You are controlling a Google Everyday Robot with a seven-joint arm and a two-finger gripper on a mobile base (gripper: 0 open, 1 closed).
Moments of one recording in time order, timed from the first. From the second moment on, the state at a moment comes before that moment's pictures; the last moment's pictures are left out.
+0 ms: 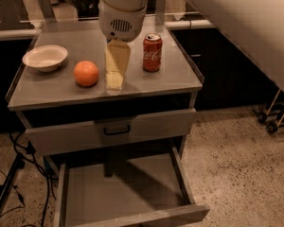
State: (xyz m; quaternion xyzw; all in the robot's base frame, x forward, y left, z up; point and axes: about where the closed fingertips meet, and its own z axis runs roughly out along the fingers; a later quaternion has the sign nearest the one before) arm 0.546 0.048 0.970 -0.71 0.69 -0.01 0.15
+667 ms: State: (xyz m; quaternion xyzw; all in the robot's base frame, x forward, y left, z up) arm 0.591 0.088 0.981 -0.71 0.67 0.03 0.20
